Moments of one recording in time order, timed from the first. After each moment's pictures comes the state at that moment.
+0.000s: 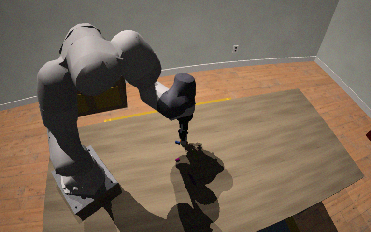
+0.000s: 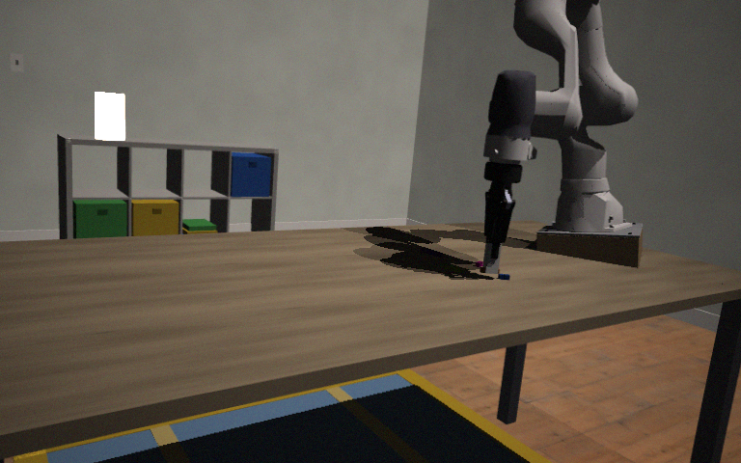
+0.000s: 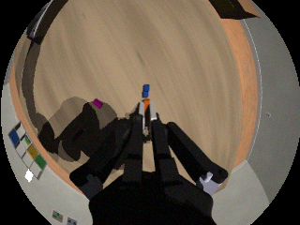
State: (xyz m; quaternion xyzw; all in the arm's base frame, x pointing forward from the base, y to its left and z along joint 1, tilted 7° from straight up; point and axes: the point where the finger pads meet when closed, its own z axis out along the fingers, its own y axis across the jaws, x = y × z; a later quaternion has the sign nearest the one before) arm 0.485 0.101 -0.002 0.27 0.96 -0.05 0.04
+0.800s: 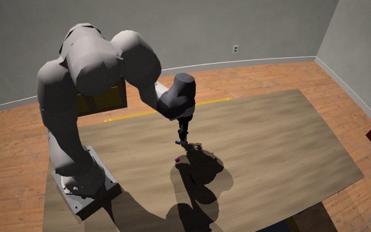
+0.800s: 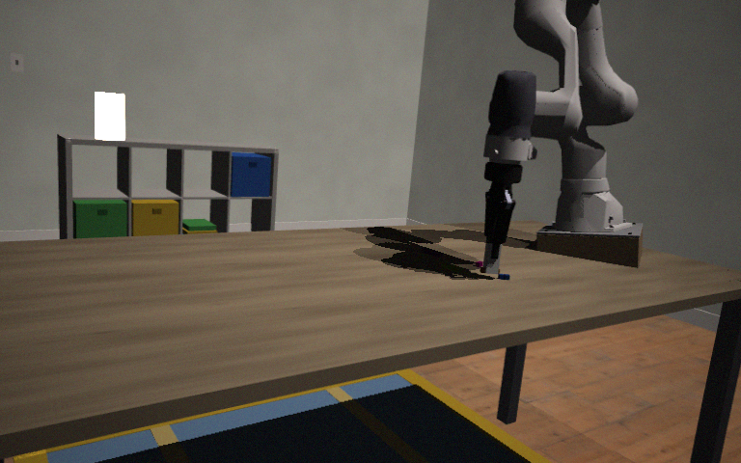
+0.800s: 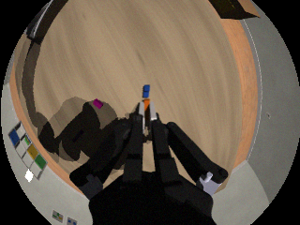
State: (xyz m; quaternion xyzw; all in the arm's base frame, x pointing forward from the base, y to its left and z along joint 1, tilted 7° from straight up) arm 0.484 0.101 -0.002 0.27 0.96 -0.05 0.04
